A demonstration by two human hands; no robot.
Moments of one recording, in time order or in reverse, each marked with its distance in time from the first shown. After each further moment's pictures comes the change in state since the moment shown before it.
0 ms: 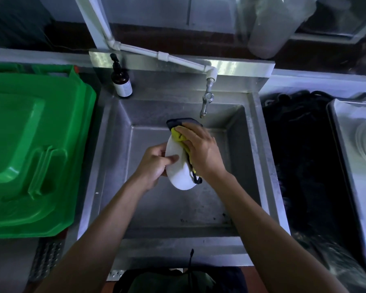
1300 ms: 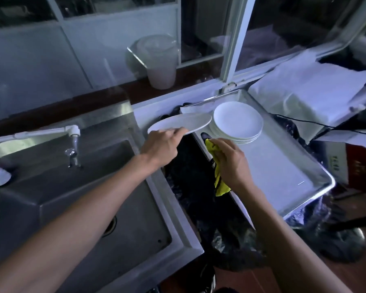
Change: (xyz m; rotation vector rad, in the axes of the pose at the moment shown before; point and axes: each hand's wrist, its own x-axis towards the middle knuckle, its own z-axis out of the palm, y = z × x) left_hand 0.008 0.088 0.404 1.426 -0.193 1.295; right_hand -0.237 0.215 -0.311 -0.074 0.541 0.440
